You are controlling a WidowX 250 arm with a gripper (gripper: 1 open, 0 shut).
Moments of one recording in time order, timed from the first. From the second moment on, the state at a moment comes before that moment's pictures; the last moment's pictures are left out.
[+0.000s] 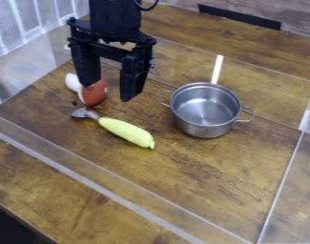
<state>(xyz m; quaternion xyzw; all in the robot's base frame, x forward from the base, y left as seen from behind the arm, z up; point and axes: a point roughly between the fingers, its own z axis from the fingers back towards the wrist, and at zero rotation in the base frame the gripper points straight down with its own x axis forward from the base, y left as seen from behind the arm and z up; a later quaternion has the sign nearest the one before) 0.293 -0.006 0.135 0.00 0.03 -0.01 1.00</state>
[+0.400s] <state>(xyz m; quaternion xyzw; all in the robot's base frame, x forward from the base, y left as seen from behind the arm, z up) 0.293 0.004 0.120 0.00 0.05 0.05 1.00</state>
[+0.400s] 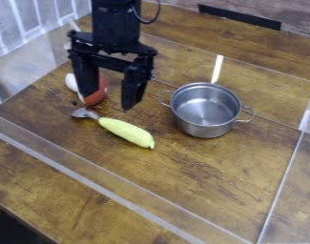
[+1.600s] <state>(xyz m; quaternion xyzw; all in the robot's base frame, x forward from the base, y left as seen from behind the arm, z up) 0.316 0.037 0.095 -0.02 0.03 0.17 0.99</state>
